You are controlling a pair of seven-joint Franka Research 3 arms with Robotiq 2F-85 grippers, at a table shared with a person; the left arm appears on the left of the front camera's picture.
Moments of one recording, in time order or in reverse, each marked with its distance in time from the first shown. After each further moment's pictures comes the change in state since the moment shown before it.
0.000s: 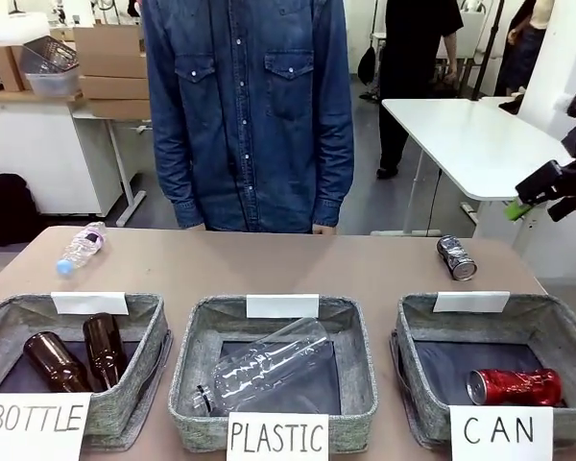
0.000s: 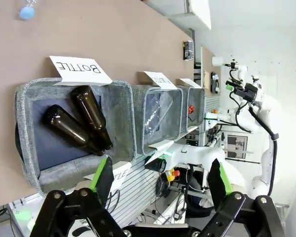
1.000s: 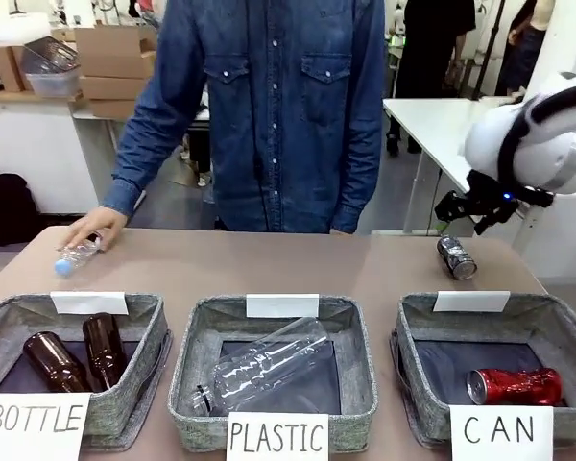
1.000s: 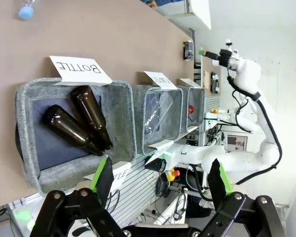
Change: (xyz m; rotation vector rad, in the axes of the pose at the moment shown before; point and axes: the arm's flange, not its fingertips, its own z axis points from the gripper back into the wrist) left arm 0.000 0.000 0.000 0.000 0.000 0.000; right arm 0.119 -0.042 -0.197 -0.180 0.069 -0.157
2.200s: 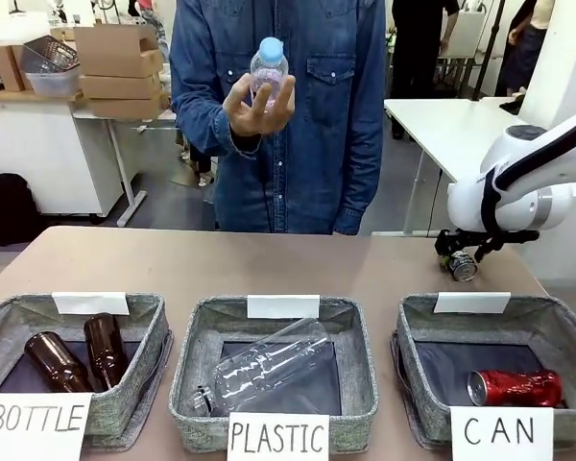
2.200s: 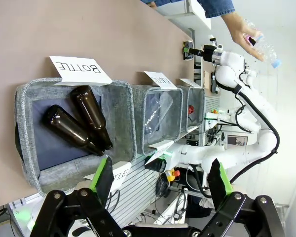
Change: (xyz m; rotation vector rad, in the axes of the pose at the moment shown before) left arm 0.000 0.000 0.000 0.000 0.000 0.000; right arm -0.001 -0.019 -0.086 -0.140 0.057 0.030
